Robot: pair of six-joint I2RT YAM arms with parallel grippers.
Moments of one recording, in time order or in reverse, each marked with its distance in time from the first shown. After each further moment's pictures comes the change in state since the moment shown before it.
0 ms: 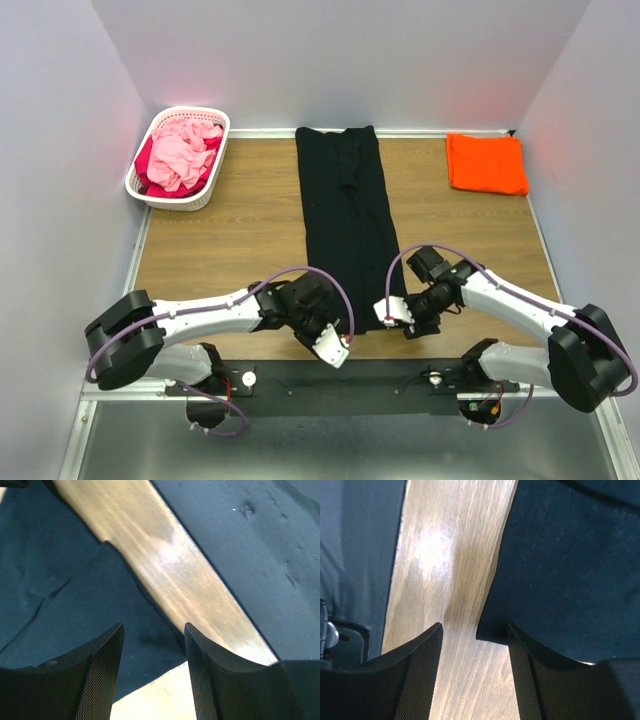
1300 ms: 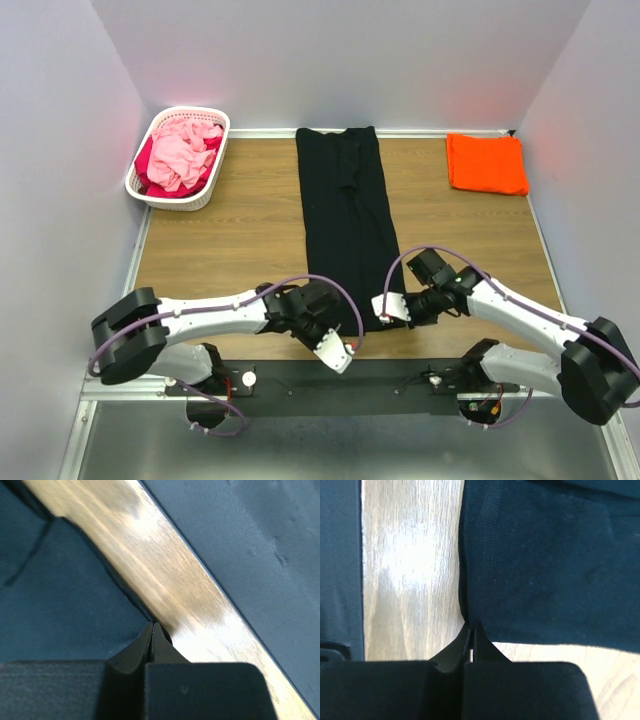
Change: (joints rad) left arm -0.078 0.076 0.050 -0.122 -0.156 -0.022; right arm 0.049 -0.057 -0.050 0.135 0.092 0.151
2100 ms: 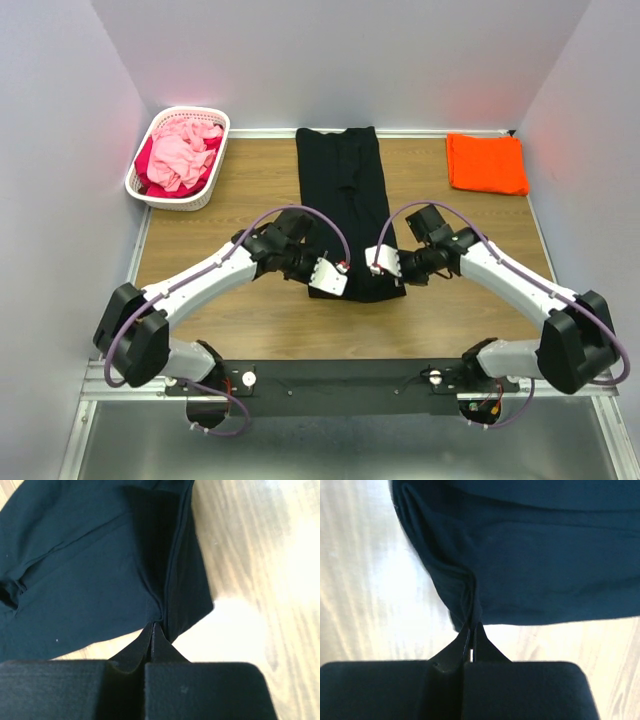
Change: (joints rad) left arm 0.418 -0.004 0.285 -0.151 0.097 0.103; right arm -0.105 0.143 0.299 -0.042 -0.021 0.038
